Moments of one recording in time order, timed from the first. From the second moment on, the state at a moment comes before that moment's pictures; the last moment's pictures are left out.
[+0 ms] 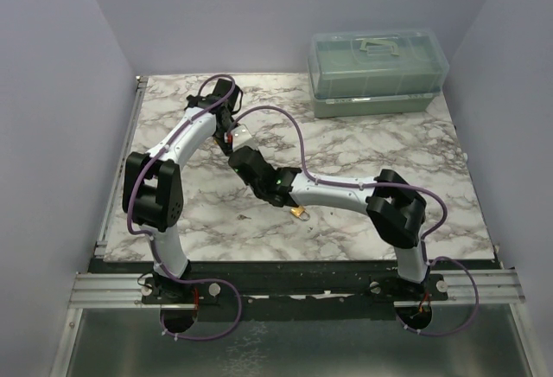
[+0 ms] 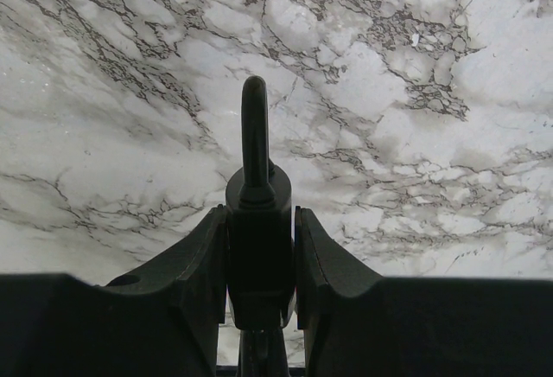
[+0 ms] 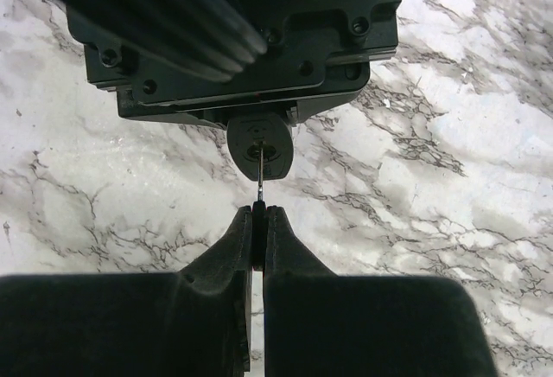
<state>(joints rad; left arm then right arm) -0.31 1.83 1.54 -0.91 0.02 -0.91 1.10 1.98 1.47 -0.05 0.61 0.17</state>
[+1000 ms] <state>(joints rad) -0.35 1.67 1.42 -0.74 -0.11 -0.98 1.12 2.01 1.45 0.13 0.77 0.09</state>
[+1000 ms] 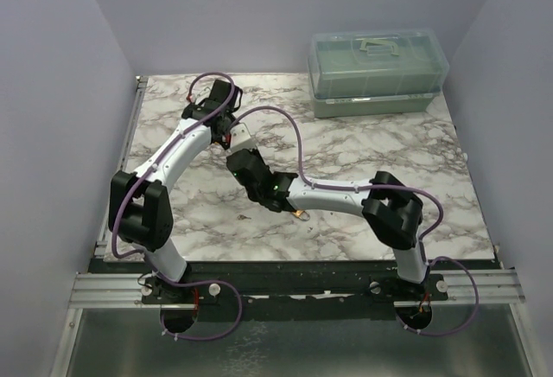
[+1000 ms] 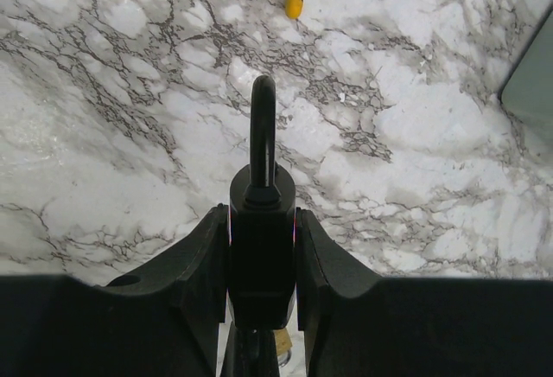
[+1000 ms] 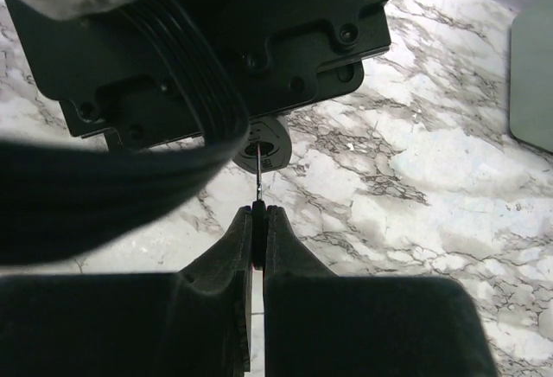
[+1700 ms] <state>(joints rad) -0.59 1.68 1.43 -0.81 -0.27 -1.14 1.12 1.72 1.04 0.27 0.73 0.15</state>
